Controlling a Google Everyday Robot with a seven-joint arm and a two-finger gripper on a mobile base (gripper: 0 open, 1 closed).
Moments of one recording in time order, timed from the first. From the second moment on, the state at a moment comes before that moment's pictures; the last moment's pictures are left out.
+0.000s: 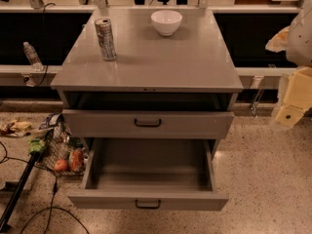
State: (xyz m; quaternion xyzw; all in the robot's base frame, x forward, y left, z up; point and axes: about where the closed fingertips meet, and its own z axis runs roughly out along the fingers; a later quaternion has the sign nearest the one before) arm 0.438 -0.217 0.977 -0.60 0.78 -0.03 0.16
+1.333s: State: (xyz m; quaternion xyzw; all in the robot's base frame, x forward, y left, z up) arm 0.439 -0.240 0.760 -0.61 0.76 0.08 0.23
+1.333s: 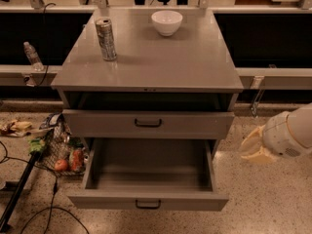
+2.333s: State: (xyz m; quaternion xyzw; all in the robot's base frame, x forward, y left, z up) arm 0.437 -0.233 0.659 -0.60 0.75 0.14 0.25
